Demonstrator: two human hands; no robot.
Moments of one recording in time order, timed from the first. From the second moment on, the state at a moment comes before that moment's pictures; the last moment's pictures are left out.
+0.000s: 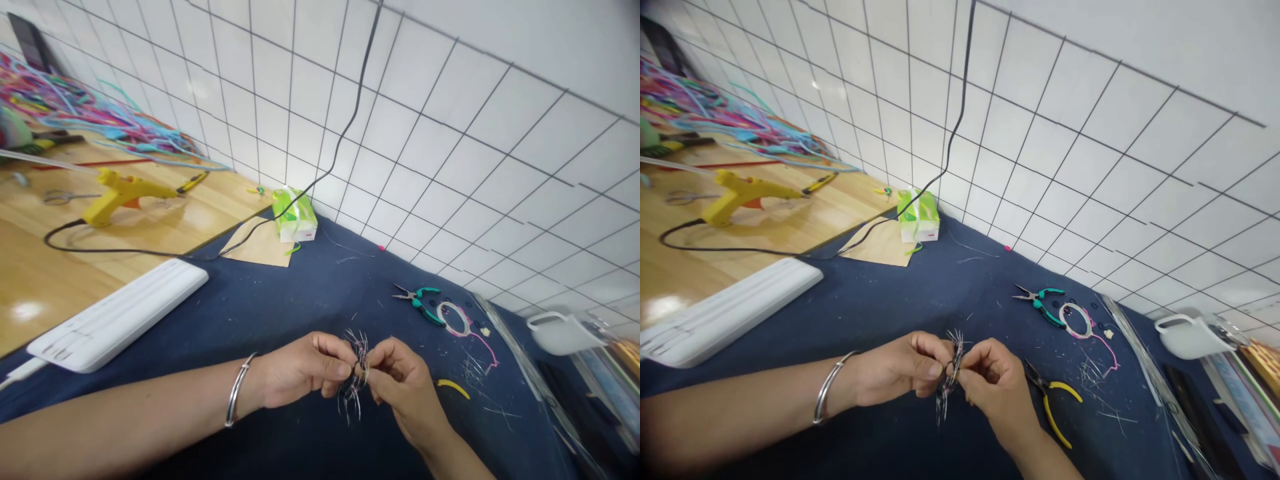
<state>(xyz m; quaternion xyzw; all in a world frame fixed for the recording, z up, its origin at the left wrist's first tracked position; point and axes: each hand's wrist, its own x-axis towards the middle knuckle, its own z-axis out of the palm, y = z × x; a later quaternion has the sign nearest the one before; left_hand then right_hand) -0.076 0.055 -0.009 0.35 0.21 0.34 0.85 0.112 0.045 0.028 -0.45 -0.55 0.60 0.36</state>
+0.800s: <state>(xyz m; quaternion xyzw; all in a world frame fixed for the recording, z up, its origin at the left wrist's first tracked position) -0.047 0.038 0.003 0.47 0.41 0.43 0.66 0.100 0.039 0.029 -0.54 -0.65 0.40 0.36</state>
